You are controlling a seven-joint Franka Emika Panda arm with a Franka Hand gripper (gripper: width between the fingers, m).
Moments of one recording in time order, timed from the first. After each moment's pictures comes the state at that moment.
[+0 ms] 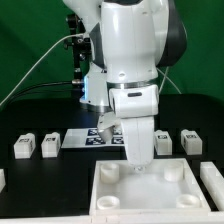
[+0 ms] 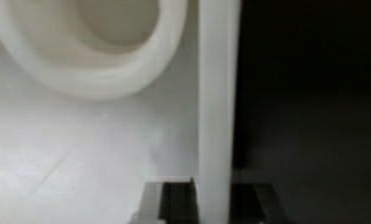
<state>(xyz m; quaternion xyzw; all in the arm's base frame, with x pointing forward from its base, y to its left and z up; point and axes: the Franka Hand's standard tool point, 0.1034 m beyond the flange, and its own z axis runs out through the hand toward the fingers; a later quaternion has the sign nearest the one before) 0.496 0.045 0.010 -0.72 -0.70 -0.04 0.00</state>
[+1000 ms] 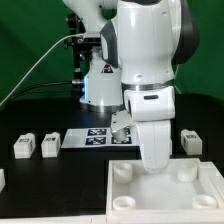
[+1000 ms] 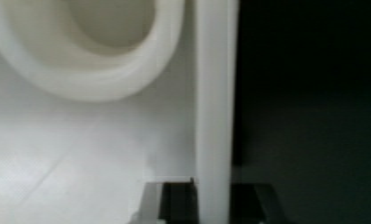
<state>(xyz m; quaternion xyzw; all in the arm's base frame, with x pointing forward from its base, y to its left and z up) 0.495 0.065 0.010 -0.72 -0.69 -0.02 0.02</state>
